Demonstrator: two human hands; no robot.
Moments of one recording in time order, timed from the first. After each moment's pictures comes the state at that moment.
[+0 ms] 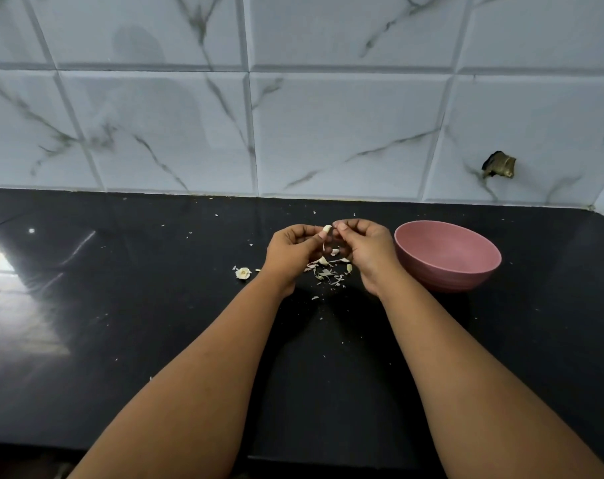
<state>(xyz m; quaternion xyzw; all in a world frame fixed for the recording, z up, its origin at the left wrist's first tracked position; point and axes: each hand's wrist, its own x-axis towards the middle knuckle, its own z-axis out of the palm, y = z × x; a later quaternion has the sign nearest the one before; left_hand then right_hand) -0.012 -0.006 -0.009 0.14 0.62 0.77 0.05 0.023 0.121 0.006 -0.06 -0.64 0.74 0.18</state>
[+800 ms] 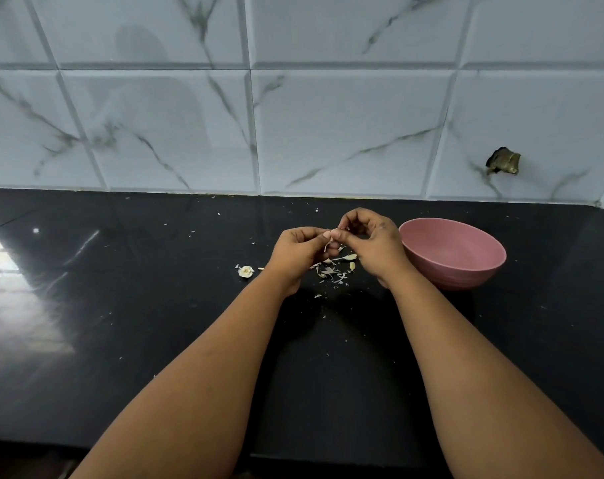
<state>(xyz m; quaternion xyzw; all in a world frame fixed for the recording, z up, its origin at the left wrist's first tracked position) -0.009 -0.006 -0.006 0.16 0.63 0.75 0.10 0.016 0.143 -0.002 0.08 -0.79 0.55 0.27</state>
